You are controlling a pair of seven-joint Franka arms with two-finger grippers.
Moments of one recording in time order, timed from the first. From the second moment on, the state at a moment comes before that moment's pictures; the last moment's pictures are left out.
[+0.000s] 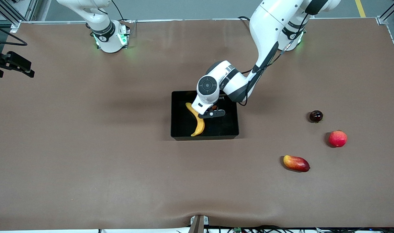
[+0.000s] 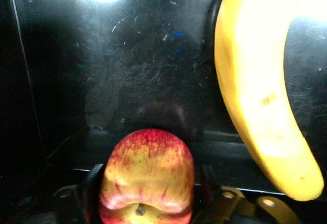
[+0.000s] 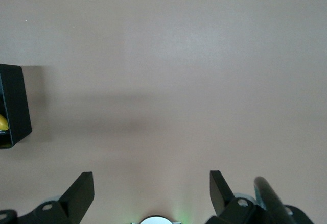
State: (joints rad) left arm -0.61 0.69 -0.22 -1.67 0.02 2.15 -0.92; right arm -0.07 -0.01 0.05 -1.46 -0.02 1.39 -0.02
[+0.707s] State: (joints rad) left arm -0.53 0.48 -0.20 -1.63 0.02 2.03 -0.90; right arm -0.07 -0.01 0.06 -1.46 -0.02 1.39 -0.03
